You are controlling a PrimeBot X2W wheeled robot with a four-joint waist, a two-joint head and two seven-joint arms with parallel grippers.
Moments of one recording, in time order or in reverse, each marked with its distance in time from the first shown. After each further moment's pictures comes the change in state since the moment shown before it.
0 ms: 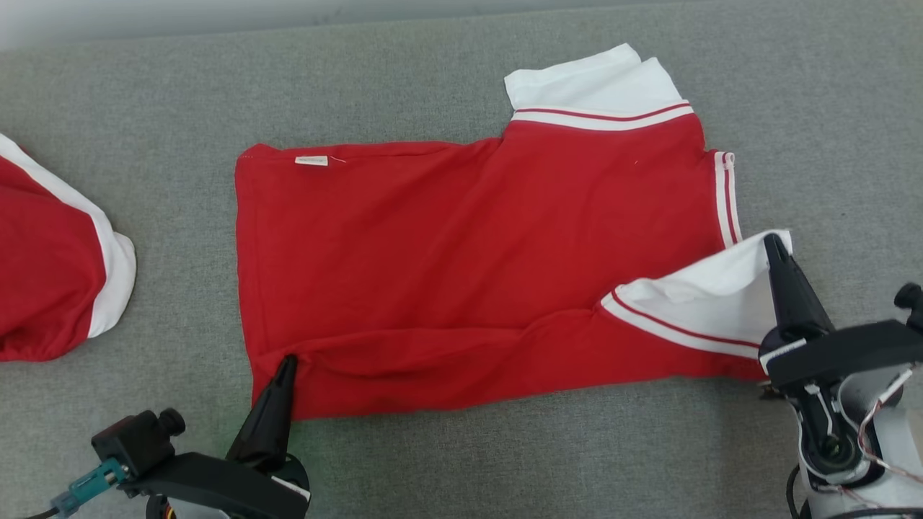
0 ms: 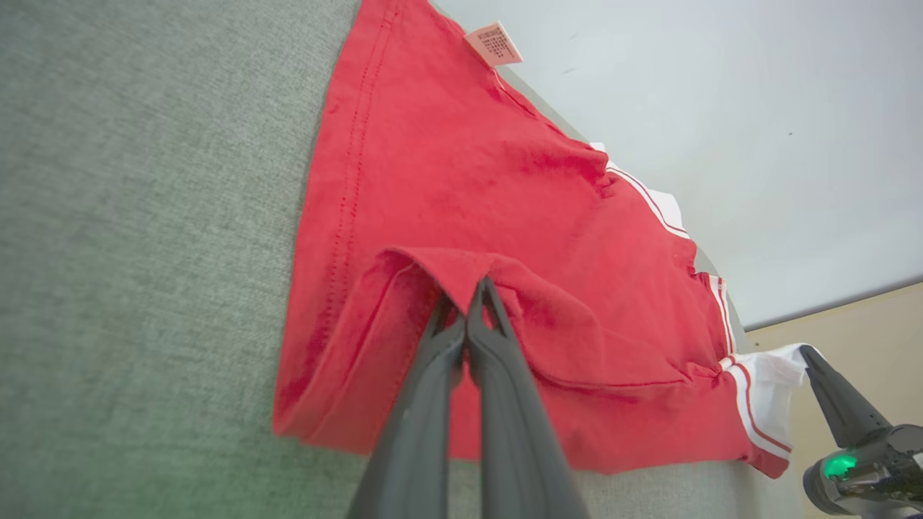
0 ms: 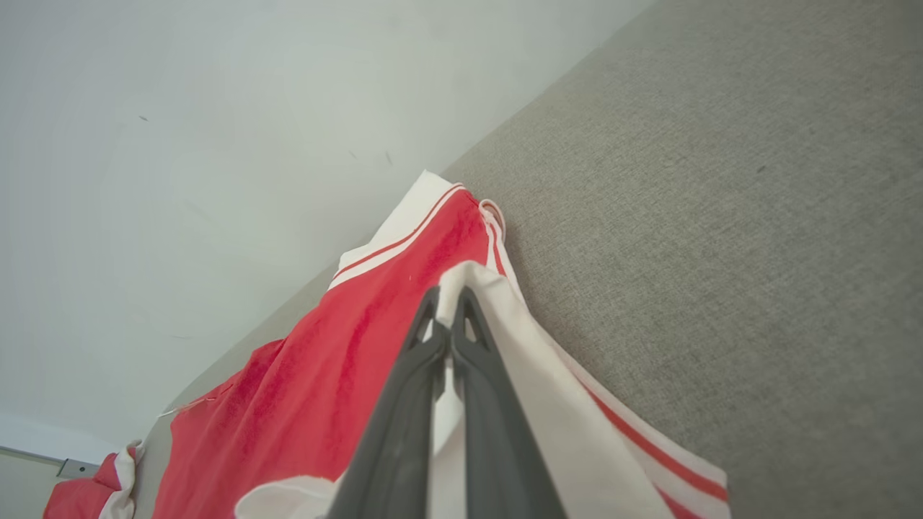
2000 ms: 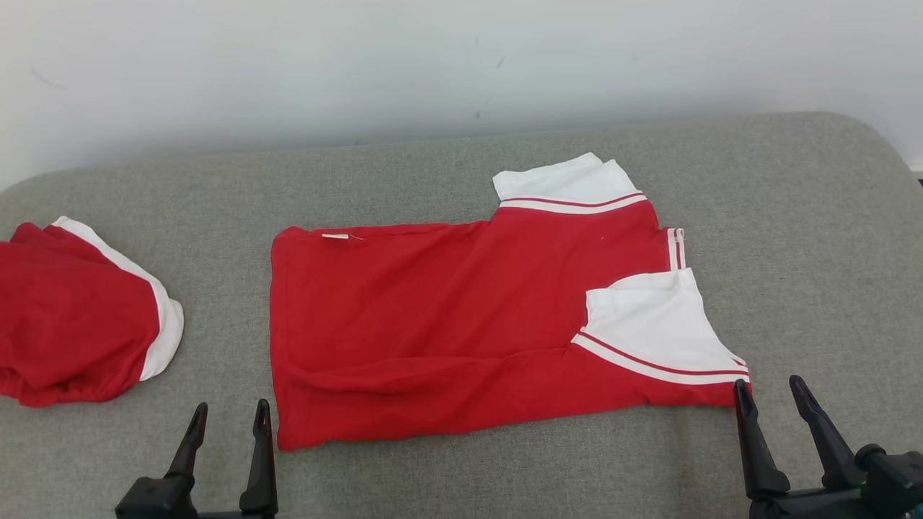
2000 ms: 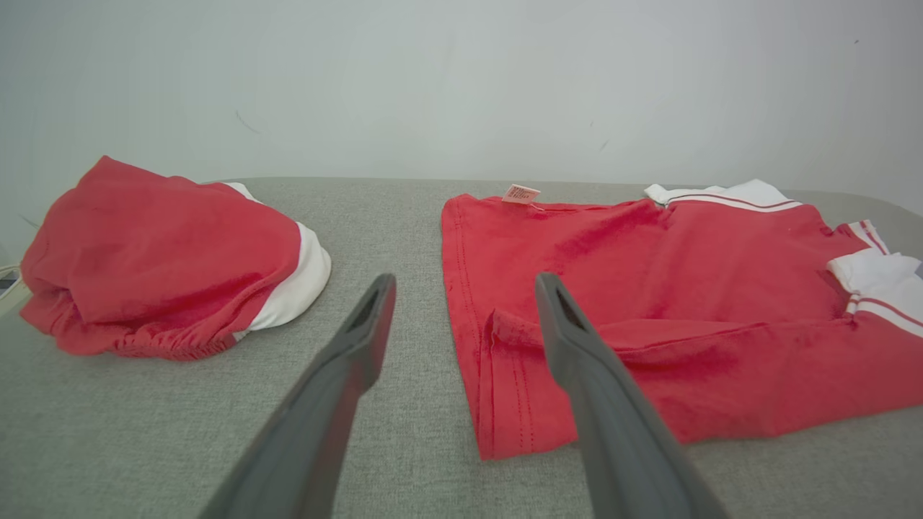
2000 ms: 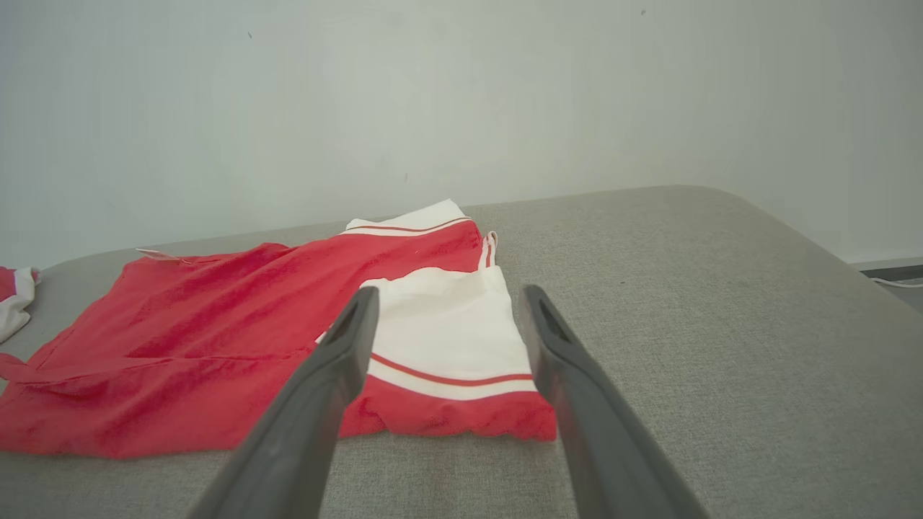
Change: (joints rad) left arm 0.067 0.117 -0.089 0.055 0.469 0.256 -0.181; right arm 0.402 -0.023 0.064 -0.188 -0.526 0.000 -0.230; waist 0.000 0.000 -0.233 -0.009
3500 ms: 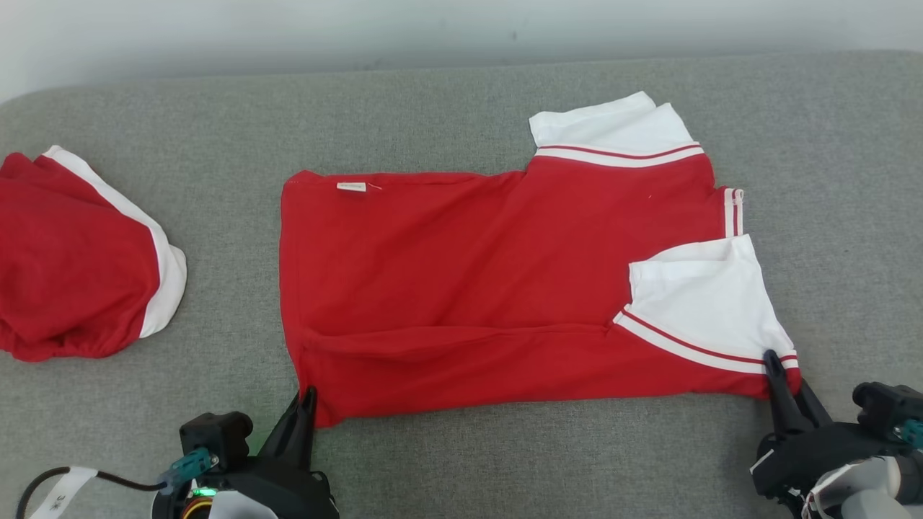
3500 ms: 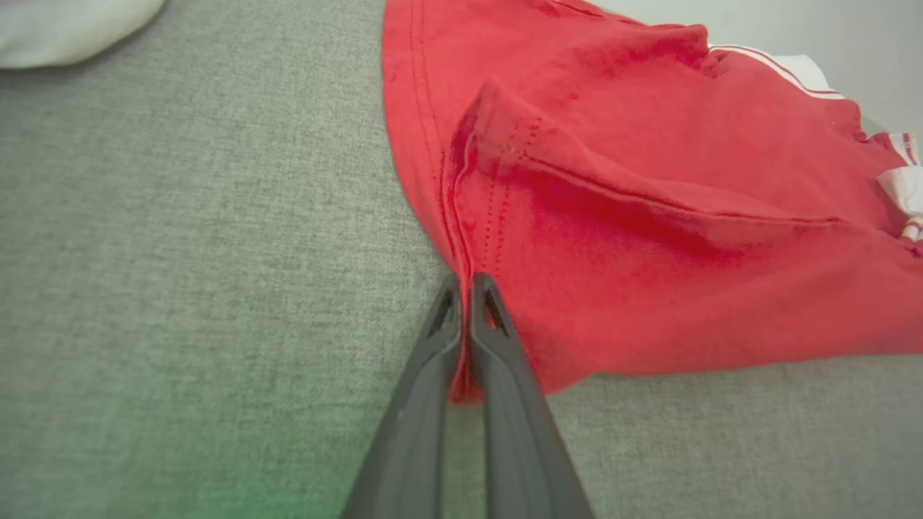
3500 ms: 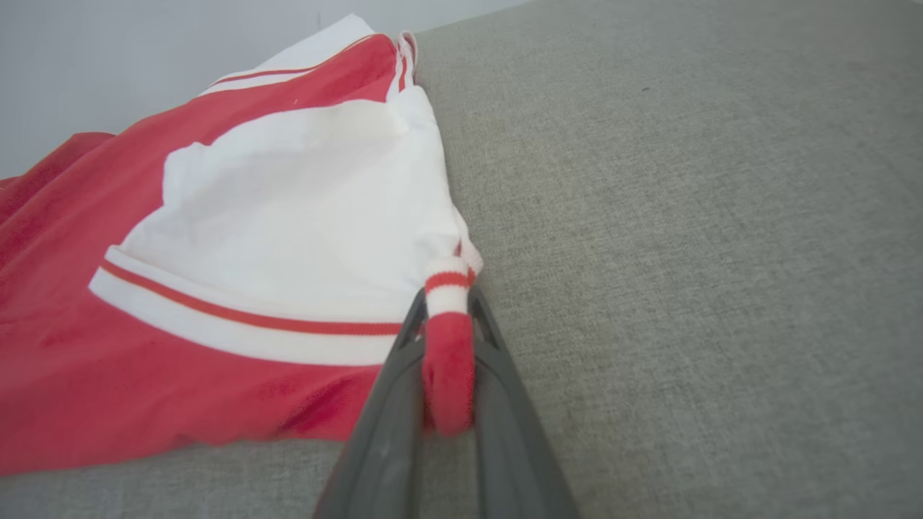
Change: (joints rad) left arm -0.218 -0.120 -0.075 0.335 -0.182 -0.208 0.097; right arm -0.323 -0.098 0.074 0.541 0.227 0.000 -0.050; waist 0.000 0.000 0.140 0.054
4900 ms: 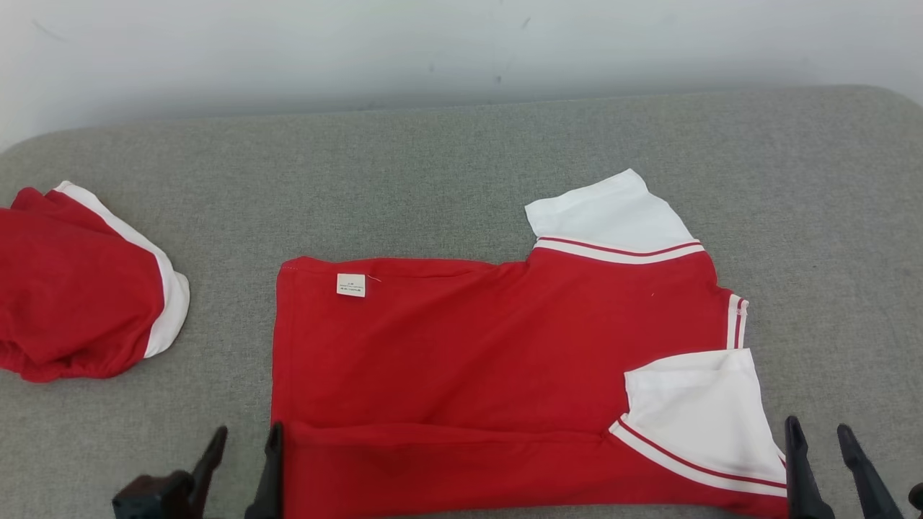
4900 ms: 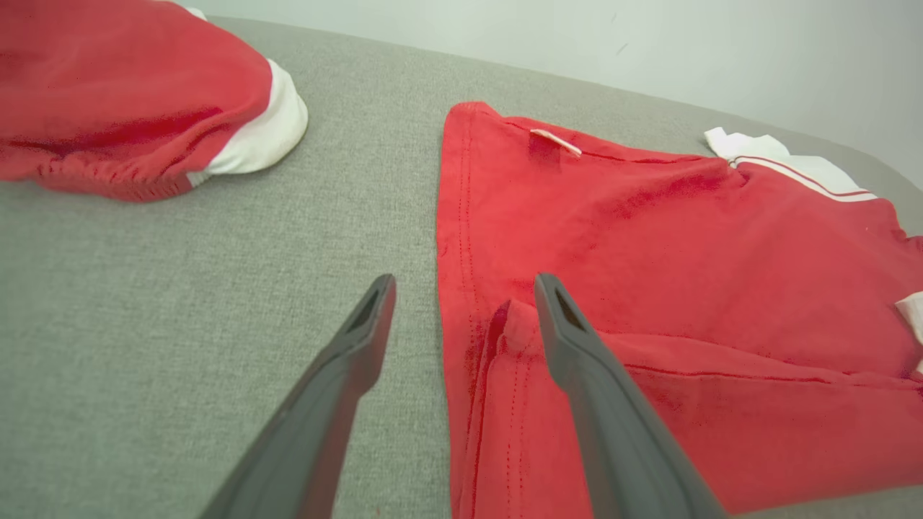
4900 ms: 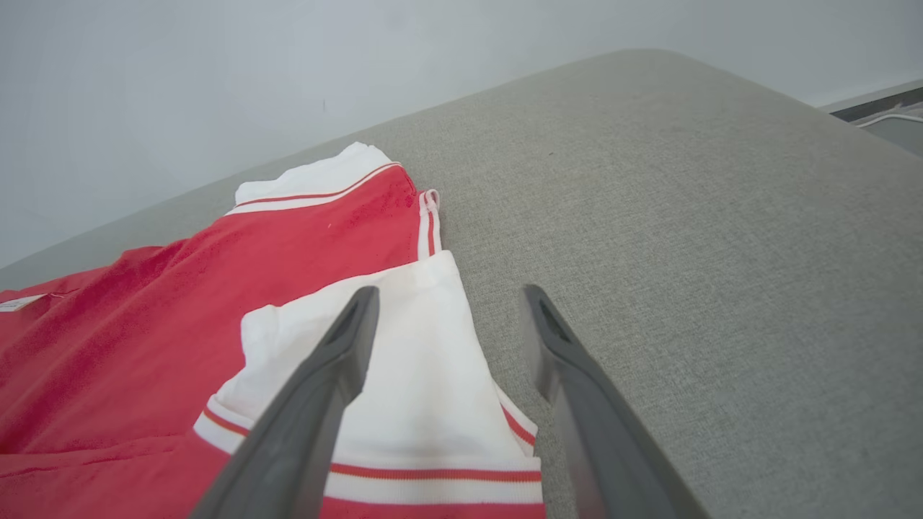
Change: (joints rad) left arm 0.260 0.138 0.054 -0.352 0.025 0.157 0.017; right arm 0.410 0.171 -0.217 -0.516 -0.117 0.000 0.121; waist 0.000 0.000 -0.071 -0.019
